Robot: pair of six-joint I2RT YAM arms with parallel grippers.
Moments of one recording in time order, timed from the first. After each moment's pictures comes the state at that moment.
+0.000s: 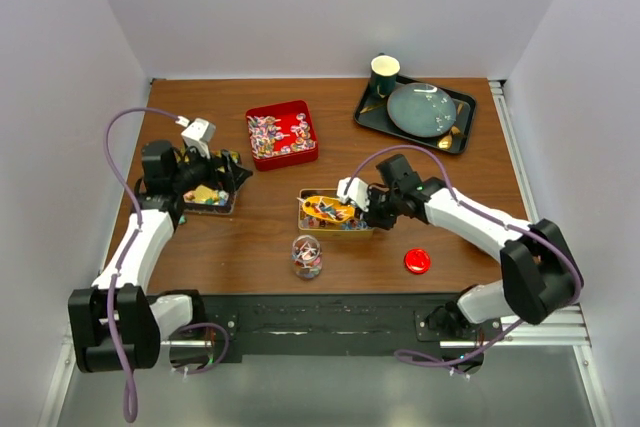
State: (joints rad) left arm 0.07 1.12 0.67 0.02 0.69 -0.04; right arm 0.57 1.42 0.85 -0.48 -0.31 -0.75
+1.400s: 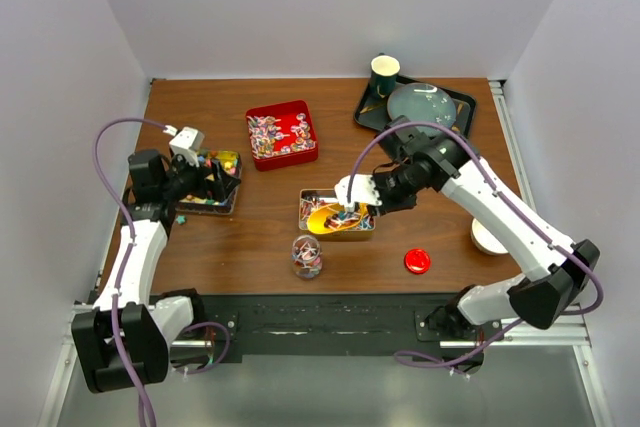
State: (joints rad) left arm 0.17 1.02 0.65 -0.13 0.69 0.04; right arm 0.66 1.39 1.49 -1.33 -0.23 -1.16
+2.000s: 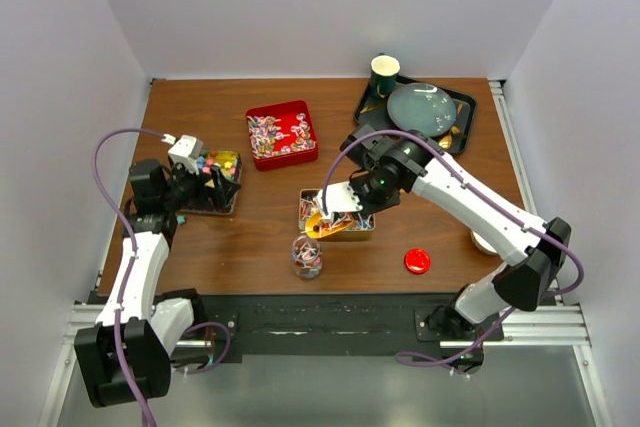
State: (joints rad) left arm 0.17 0.94 0.57 -0.10 0.66 0.00; right arm 0.83 1.52 1.58 -1.36 0.01 -1.14
